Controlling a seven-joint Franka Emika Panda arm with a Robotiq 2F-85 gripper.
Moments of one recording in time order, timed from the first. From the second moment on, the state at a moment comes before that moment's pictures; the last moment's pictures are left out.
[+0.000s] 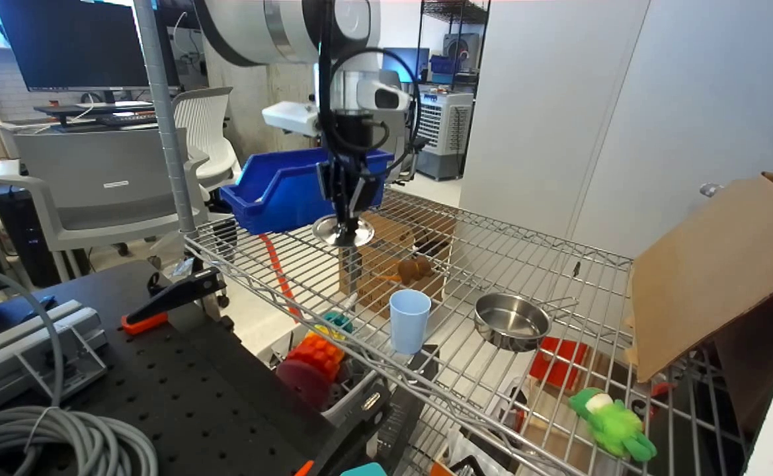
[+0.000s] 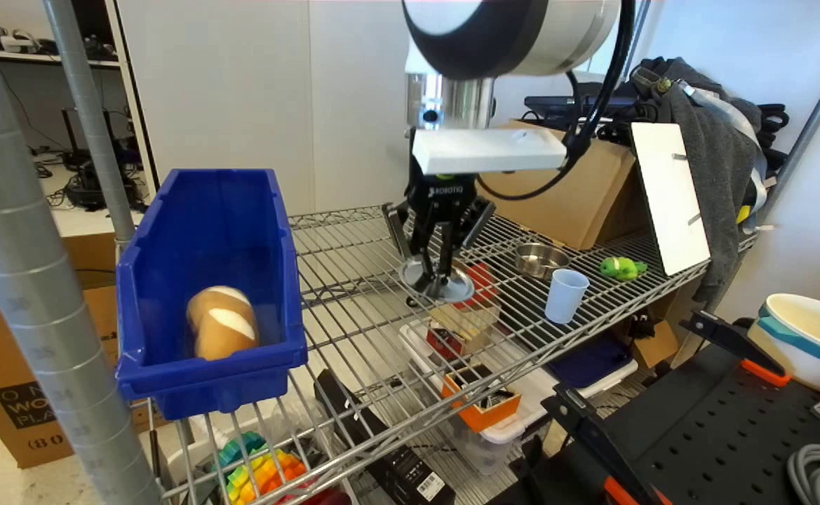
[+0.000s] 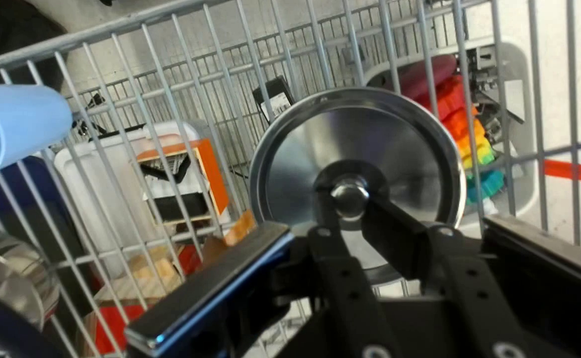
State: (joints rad) arm 0.29 0.55 -0.05 -2.05 -0.06 2.57 0.46
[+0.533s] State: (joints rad) arm 0.18 0.45 -0.12 -2.00 -0.06 2.49 0.48
